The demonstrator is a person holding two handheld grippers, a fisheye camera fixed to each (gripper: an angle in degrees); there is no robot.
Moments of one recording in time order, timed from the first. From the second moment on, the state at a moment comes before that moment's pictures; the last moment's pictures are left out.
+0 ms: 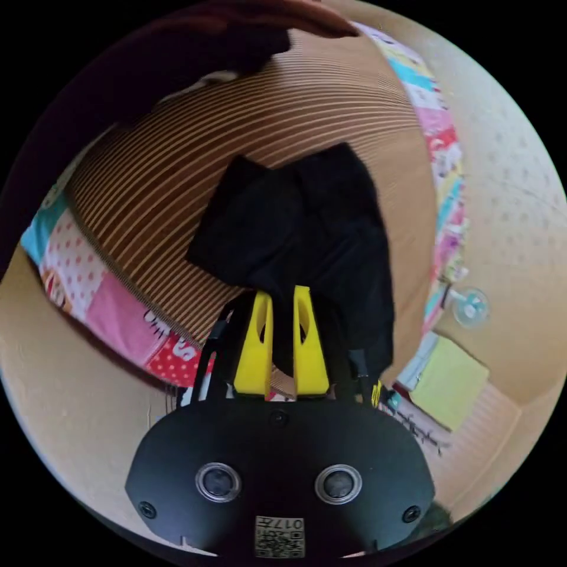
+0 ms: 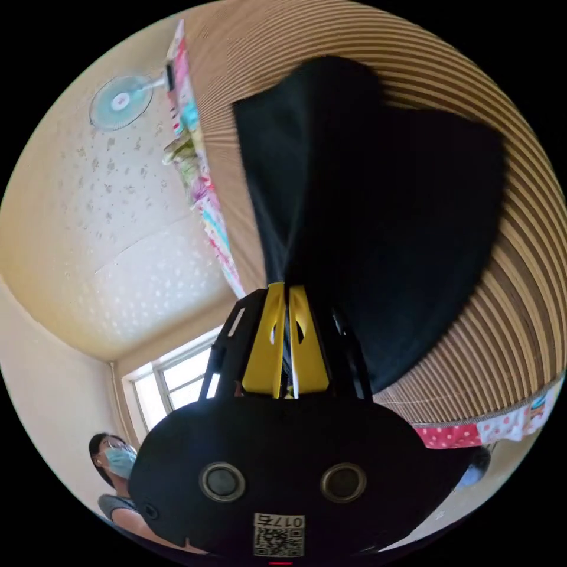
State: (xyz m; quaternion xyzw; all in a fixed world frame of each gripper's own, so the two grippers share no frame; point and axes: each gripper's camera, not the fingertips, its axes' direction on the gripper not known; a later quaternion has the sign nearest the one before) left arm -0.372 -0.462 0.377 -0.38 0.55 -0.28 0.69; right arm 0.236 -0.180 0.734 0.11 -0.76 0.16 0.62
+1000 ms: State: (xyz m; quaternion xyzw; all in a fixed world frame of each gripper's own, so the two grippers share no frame) left arm -0.373 -0.288 0.380 -0.40 0.63 -0.26 0.62; right arm 0.304 -0.105 0.740 0.08 -0.71 0.23 0.66
